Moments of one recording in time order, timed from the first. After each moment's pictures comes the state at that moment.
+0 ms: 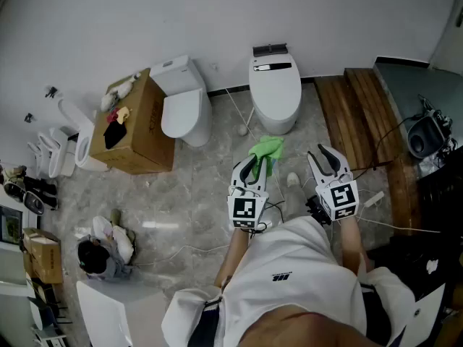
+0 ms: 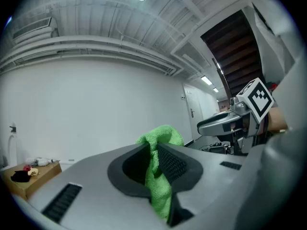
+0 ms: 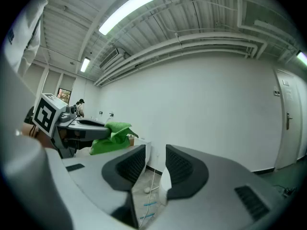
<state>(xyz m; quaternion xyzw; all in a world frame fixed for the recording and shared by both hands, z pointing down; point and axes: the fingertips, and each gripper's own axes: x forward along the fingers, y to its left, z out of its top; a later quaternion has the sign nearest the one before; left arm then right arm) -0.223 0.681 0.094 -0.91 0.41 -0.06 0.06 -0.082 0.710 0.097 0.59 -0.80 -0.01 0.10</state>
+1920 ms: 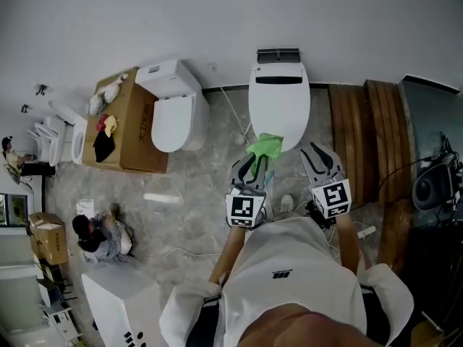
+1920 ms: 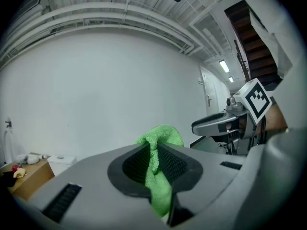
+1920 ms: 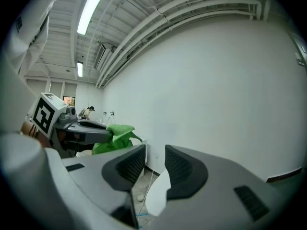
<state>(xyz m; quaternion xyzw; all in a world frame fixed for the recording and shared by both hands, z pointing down) -0.071 0.309 0.132 -0.89 0.45 -0.12 0.00 0.058 0.316 0.136 0.53 -0.84 0.05 0.10</state>
